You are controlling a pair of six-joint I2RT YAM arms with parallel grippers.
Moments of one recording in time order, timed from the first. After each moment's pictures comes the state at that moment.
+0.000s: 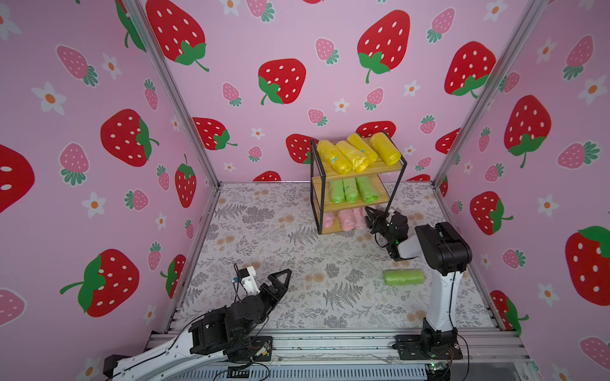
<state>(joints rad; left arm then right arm) -1.14 0.20 0.34 -0.53 -0.58 -1.51 0.22 2.16 0.85 1.16 -0.28 1.75</state>
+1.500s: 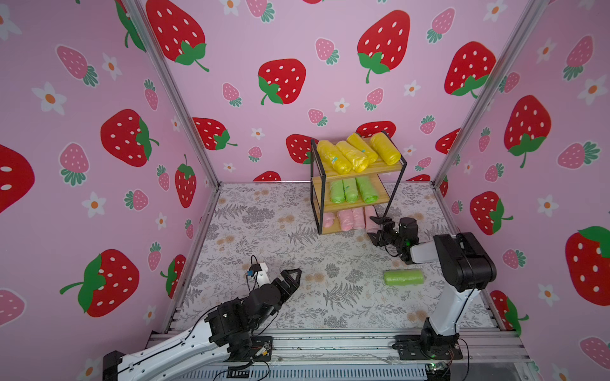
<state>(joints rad) -1.04 0.49 0.38 -0.44 -0.42 -1.49 0.15 1.87 0.72 0.65 -0.49 1.74</state>
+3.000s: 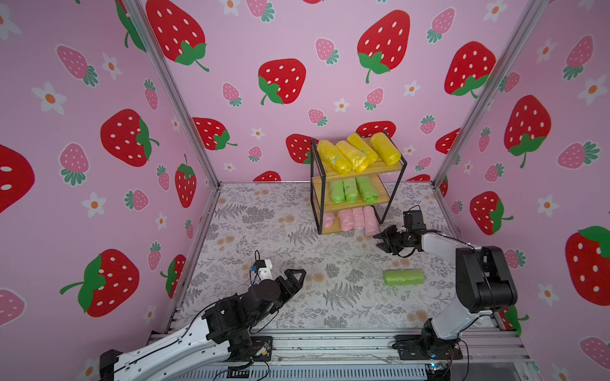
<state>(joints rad) -1.04 0.52 0.47 -0.49 -0.33 -1.45 0.12 1.67 0.90 -0.23 -0.50 1.21</state>
